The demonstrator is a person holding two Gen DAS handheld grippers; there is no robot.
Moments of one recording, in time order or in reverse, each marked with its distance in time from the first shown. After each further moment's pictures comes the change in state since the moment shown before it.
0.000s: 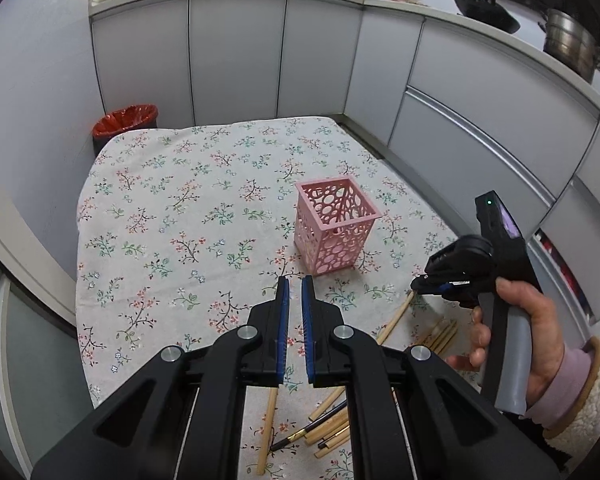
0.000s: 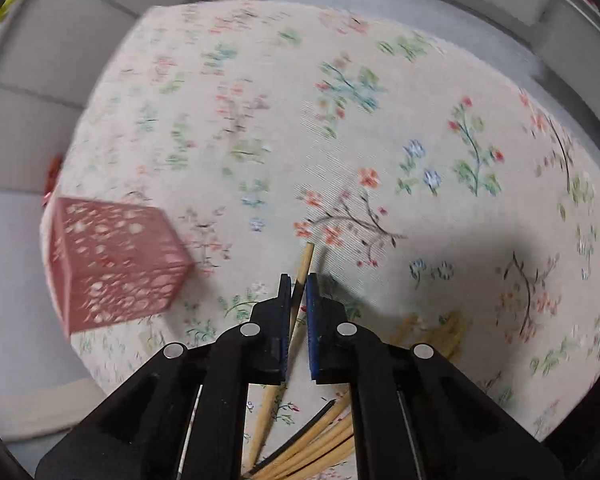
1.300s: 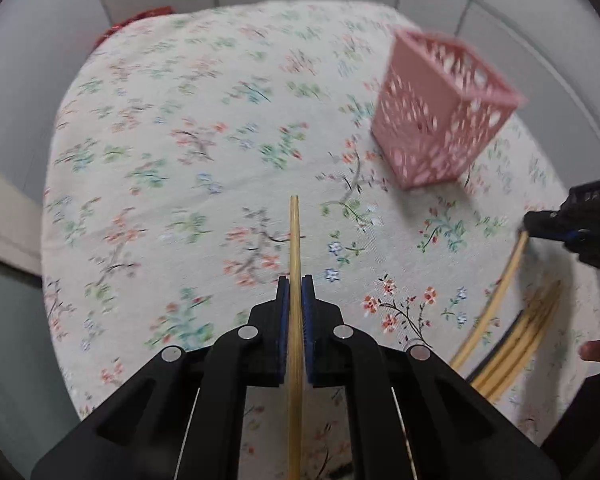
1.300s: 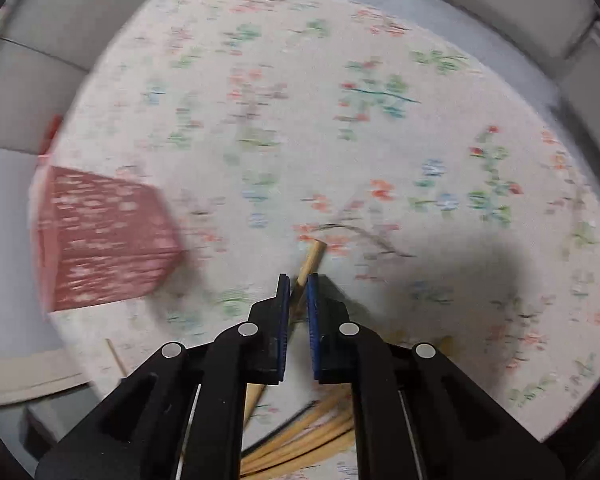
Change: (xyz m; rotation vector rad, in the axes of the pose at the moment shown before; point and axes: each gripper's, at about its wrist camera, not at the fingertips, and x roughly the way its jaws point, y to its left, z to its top) left arm 0.115 0.039 -0.059 -0.062 0.312 0.136; right arm 0.024 0.037 -0.003 -0.120 0.043 -0.003
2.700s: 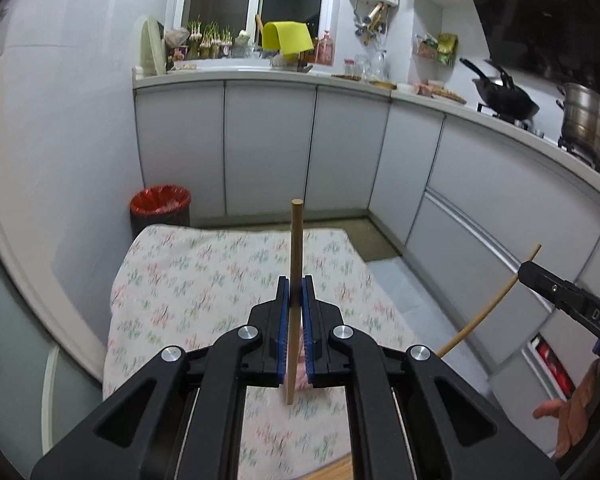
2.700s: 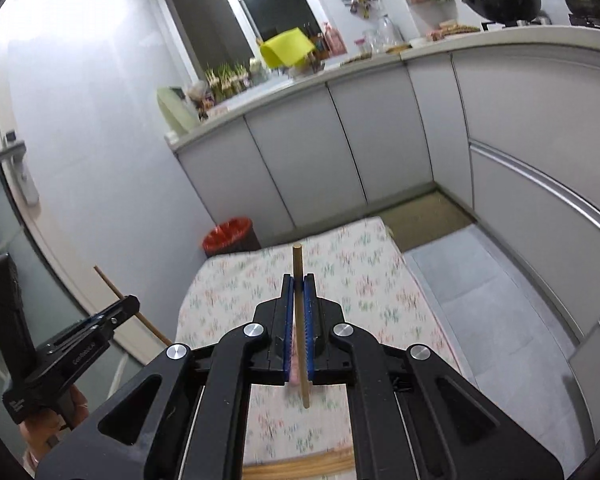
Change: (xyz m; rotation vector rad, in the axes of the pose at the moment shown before) left arm -0.252 -0.082 0.092 -0.075 -0.600 -0.018; right arm -0.284 0.025 -0.028 -0.587 -0.692 0.386
